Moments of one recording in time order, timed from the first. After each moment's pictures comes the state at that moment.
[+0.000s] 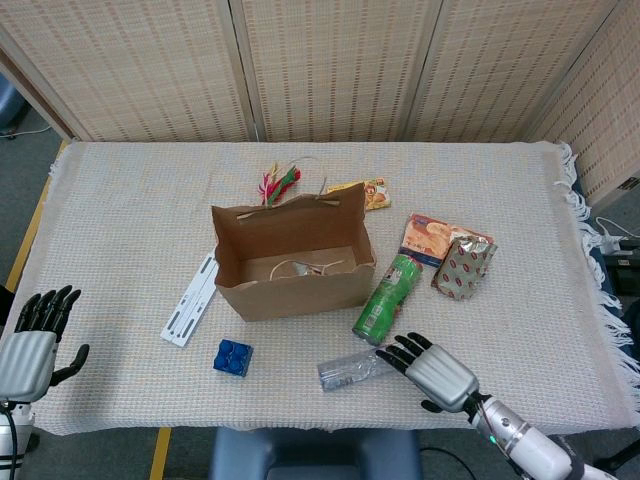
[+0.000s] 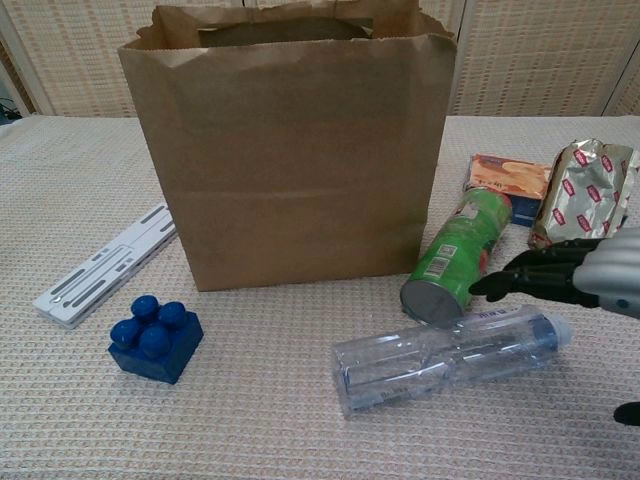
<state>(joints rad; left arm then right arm) -0.13 -1.16 -0.05 -1.59 1.49 1.47 0.08 0.43 -1.13 -0.02 -1.92 -1.60 0.83 -0.43</state>
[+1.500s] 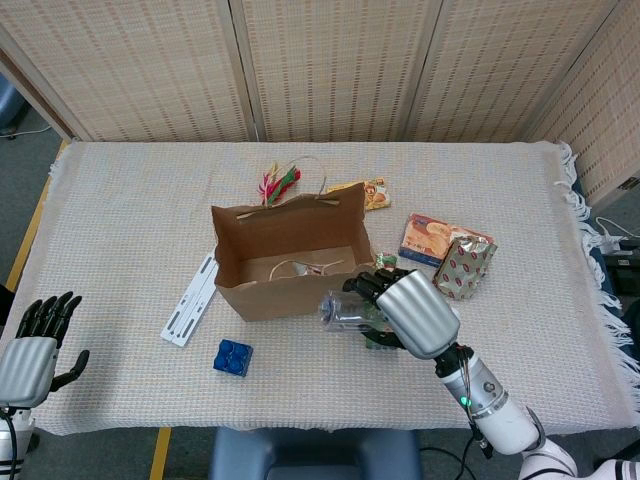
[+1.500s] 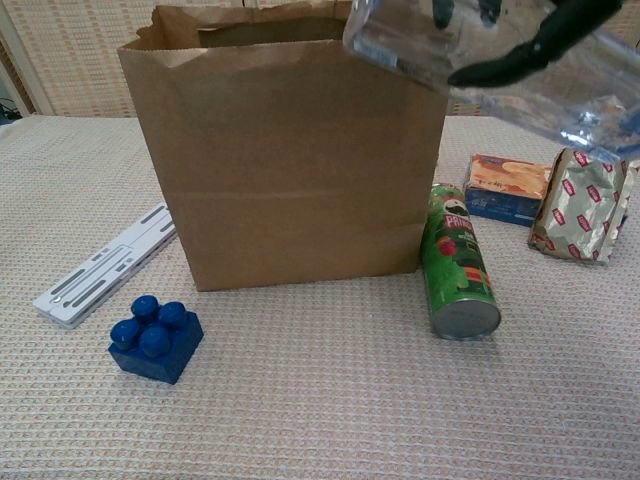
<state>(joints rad) -0.12 -1.19 -0.04 -1.53 1.51 1.48 0.05 0.55 -1.17 0.25 -2.17 -1.47 1.20 -0.49</state>
